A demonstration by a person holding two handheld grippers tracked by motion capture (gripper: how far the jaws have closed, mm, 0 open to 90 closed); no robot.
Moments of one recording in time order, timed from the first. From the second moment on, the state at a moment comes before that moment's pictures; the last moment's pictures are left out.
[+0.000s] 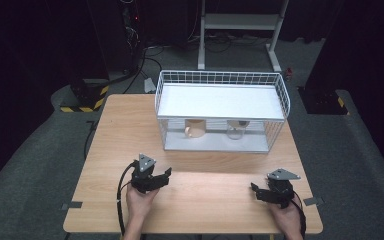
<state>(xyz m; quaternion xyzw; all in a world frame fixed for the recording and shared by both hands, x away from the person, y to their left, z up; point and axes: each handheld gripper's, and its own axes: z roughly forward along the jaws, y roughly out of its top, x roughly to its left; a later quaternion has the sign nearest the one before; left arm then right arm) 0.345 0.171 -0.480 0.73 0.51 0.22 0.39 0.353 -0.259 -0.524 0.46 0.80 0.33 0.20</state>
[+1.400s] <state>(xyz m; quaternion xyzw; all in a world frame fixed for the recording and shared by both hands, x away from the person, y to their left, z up) 0.342 0.180 -0.519 0.73 0.54 0.25 0.33 0.353 -0.259 -0.523 0.46 0.80 0.33 0.20</state>
